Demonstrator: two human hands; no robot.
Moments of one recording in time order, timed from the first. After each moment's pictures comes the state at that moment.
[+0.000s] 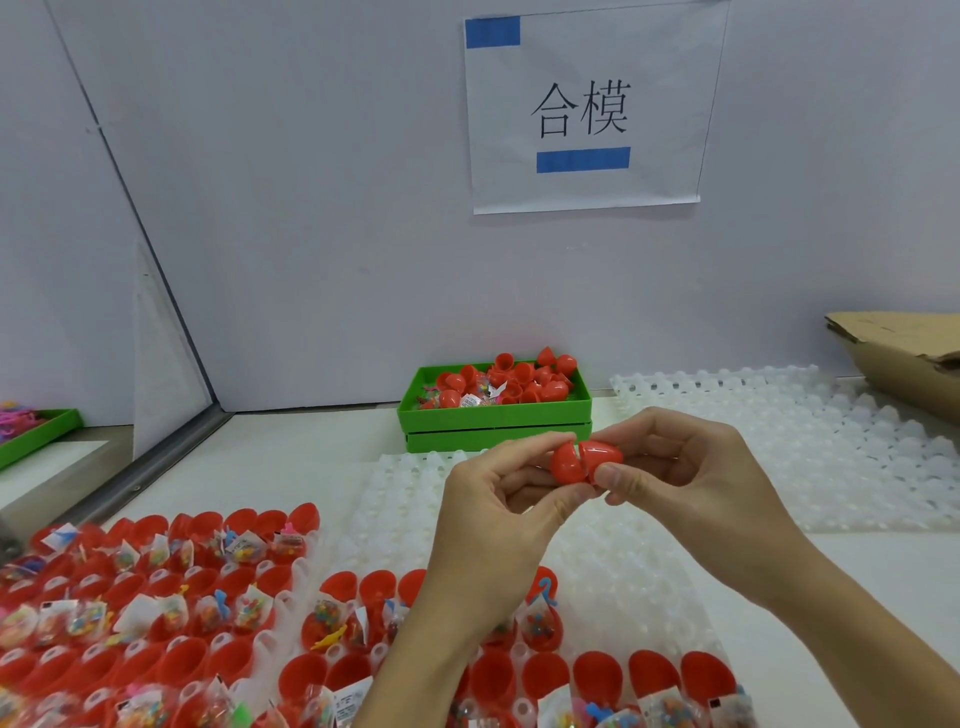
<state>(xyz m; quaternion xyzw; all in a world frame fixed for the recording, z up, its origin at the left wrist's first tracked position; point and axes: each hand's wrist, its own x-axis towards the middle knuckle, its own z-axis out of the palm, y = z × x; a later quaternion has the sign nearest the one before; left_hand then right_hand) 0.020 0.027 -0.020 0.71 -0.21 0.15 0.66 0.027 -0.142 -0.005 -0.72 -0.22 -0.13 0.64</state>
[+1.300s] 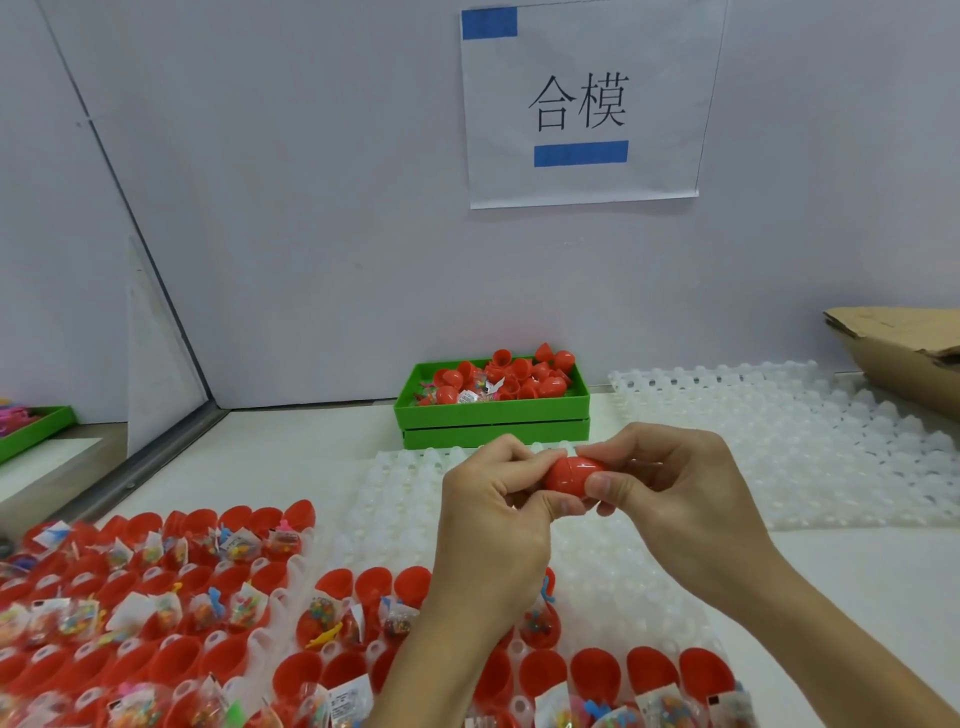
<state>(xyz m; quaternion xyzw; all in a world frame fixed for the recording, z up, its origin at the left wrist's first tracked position) 0.022 0.023 -0.026 0.78 -0.17 0.24 0.55 0.023 -0.128 -0.011 -0.74 -0.18 -0.17 0.62</state>
